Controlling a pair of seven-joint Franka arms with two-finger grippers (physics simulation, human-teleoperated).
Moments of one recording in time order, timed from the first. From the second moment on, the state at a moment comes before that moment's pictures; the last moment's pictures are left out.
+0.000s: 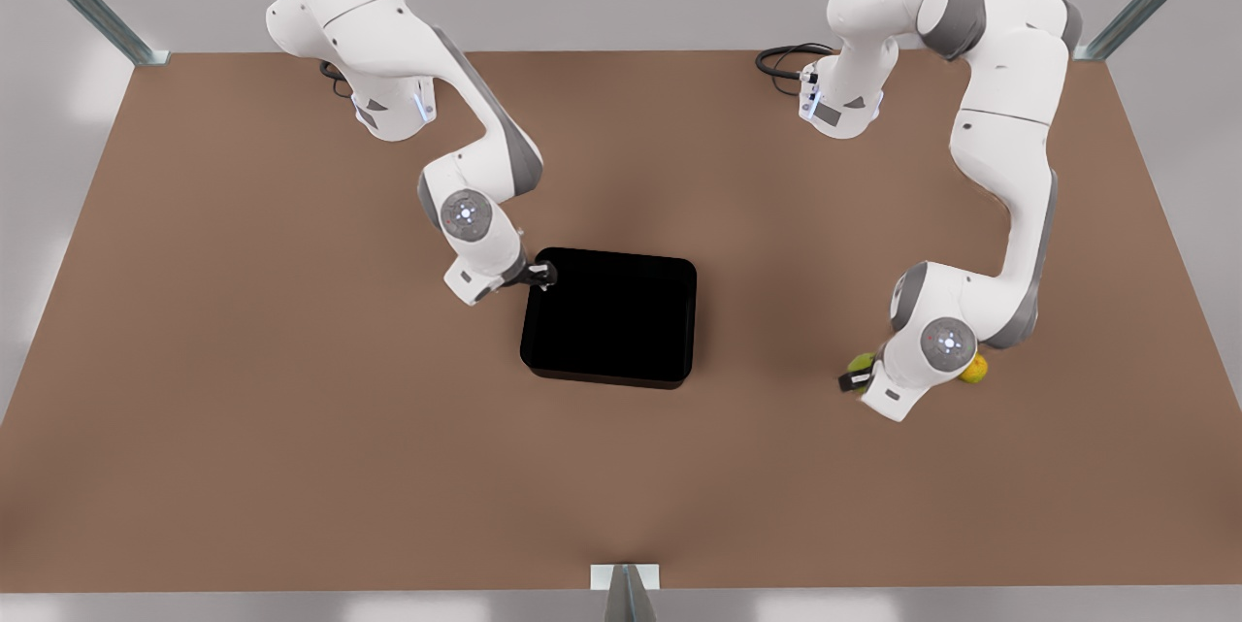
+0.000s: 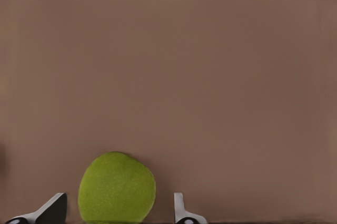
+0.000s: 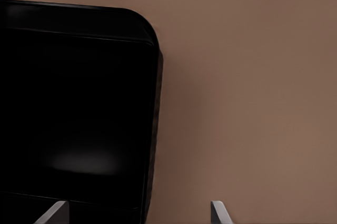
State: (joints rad) left arm 0.15 0.59 -0.33 -1.60 0.33 2.11 -0.47; right arm 0.66 0.35 -0.08 -1.96 0.17 2.28 0.50
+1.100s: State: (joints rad) left arm 0.04 0.20 -0.10 -1.52 -0.04 1.75 -0.05; right arm 0.59 0.49 0.01 -2.02 0.17 2.50 0.71
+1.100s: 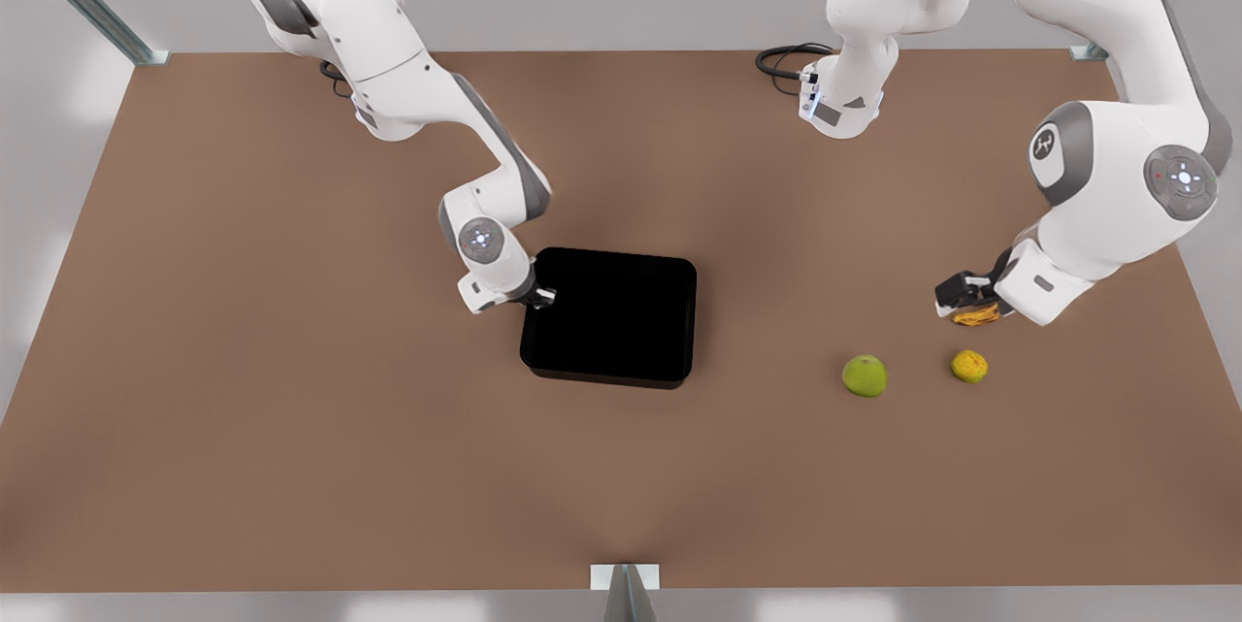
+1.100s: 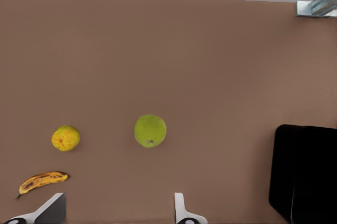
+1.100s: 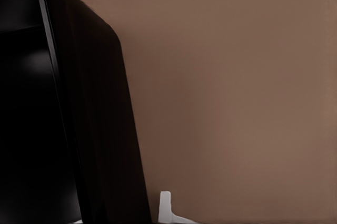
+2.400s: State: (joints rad) left arm 0.05 0.20 -0.10 -1.51 -0.05 1.76 0.04; right arm 0.15 0.25 -0.32 -1.81 -0.11 2.10 -0.16
